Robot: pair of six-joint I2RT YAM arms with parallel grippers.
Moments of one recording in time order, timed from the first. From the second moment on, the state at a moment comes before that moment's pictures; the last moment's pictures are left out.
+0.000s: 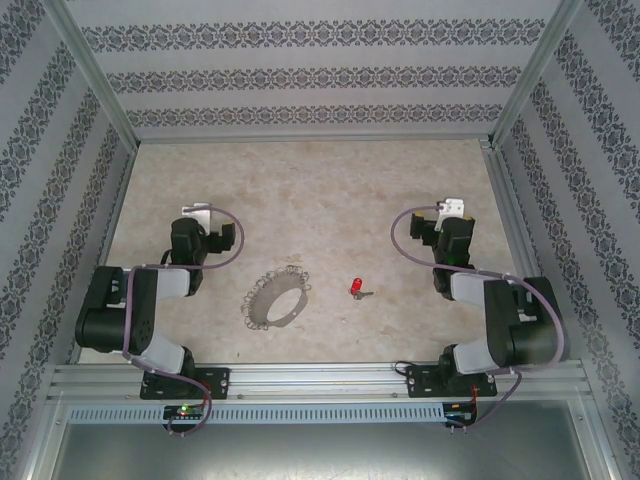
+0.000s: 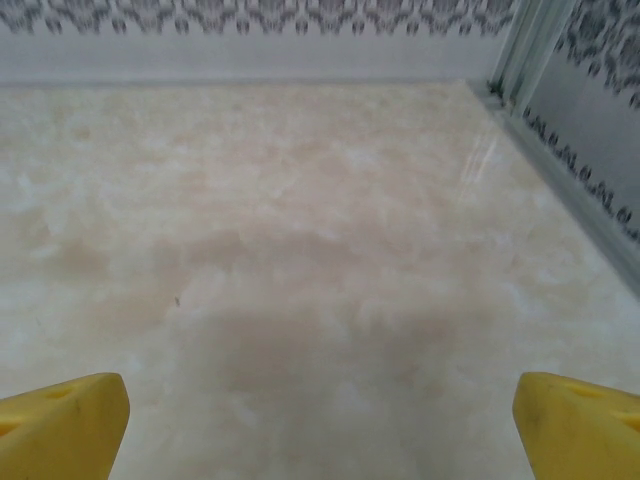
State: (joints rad) left arm 0.00 1.52 0.47 0.59 -0.04 0.01; right arm 0.04 1.41 0.41 0.66 0.18 0.03
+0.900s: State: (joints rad) left arm -0.28 1.13 0.86 -0.47 0.24 -0.28; right arm 0.00 1.18 0.51 0.34 -0.49 0.56
